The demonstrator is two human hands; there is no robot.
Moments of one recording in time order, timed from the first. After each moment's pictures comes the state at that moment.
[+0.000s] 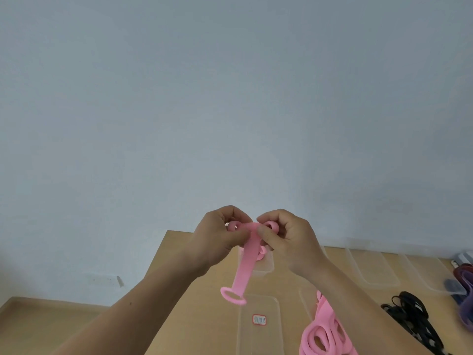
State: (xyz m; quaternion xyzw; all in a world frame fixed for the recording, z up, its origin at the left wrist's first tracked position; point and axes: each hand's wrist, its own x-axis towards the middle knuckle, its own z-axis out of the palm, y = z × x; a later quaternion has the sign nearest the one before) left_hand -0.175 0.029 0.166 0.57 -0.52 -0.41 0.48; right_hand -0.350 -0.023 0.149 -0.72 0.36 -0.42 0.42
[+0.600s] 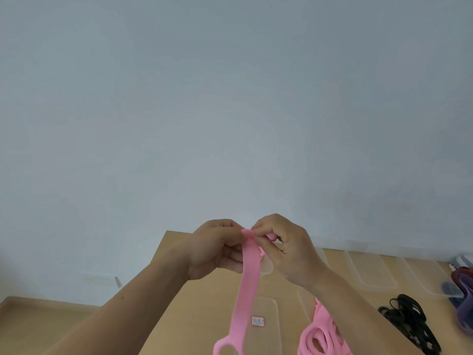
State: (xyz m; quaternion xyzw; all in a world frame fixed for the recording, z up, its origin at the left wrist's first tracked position) left_hand -0.164 0.033 0.170 0.47 -0.42 -0.66 0.41; right_hand -0.353 -0.023 0.139 -0.84 0.25 -0.43 0.21
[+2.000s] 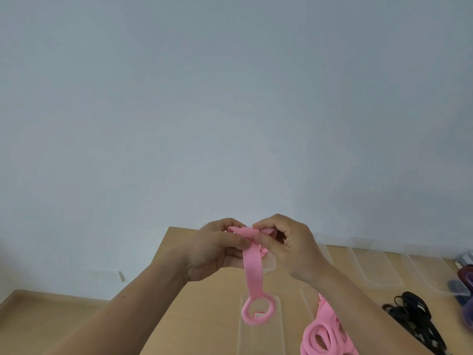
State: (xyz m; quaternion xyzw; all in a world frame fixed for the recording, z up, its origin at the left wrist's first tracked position) left_hand -0.160 0.032 0.160 0.42 -0.38 -0.70 0.44; right_hand -0.350 -0.025 0.139 -0.79 0.32 -0.40 0.35
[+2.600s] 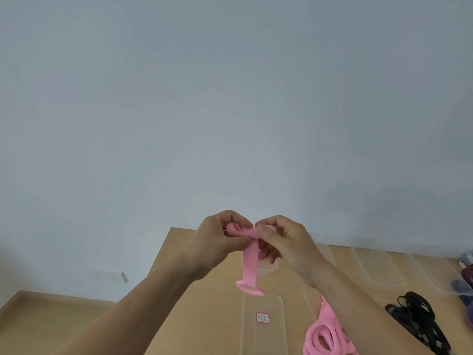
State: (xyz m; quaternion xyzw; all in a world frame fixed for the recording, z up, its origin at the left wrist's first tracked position) left_hand -0.164 0.031 0.151 0.51 -0.49 -0.49 0.51; right_hand -0.345 -0.026 0.139 -0.65 0.36 -0.35 0.57
